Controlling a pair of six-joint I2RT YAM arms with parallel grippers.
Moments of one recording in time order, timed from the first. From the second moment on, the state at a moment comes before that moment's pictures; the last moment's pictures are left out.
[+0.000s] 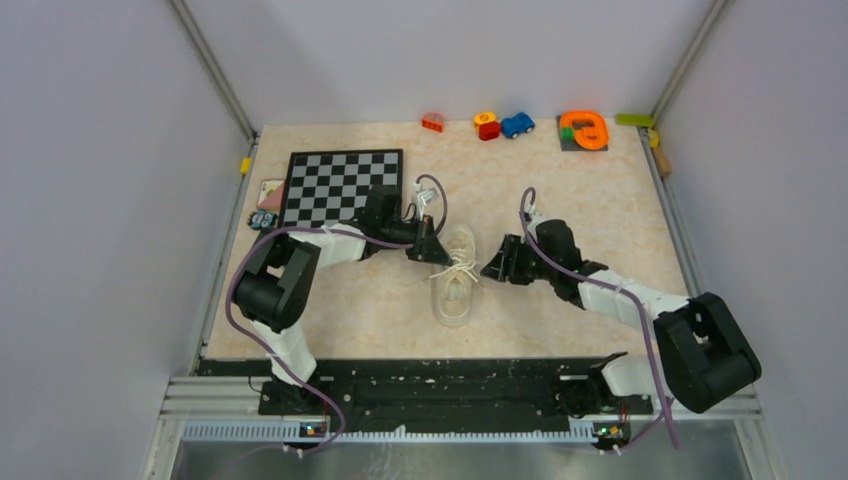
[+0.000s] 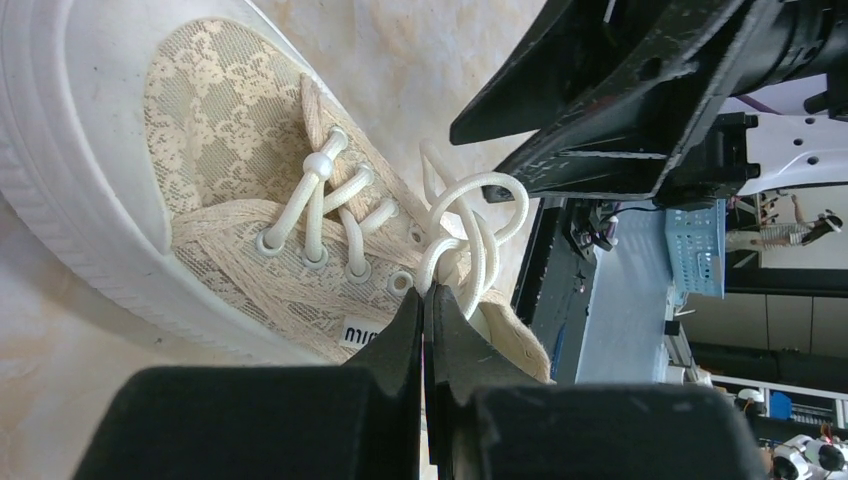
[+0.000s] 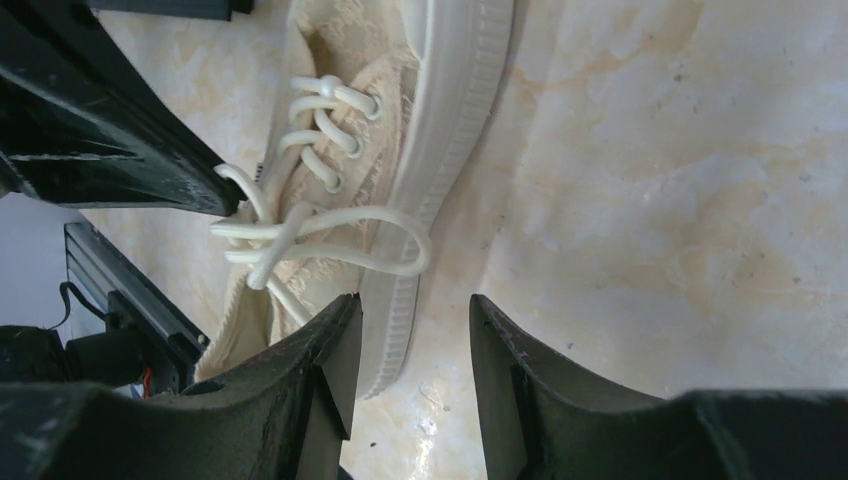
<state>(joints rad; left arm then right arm) -0.45 1.80 0.96 0.16 0.98 -0.41 0.45 1.28 0.54 0.10 -0.35 0.59</state>
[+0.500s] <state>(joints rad) -0.45 1.80 0.97 0.14 0.98 -0.39 0.44 1.45 0.50 0.36 -0.38 0.75</state>
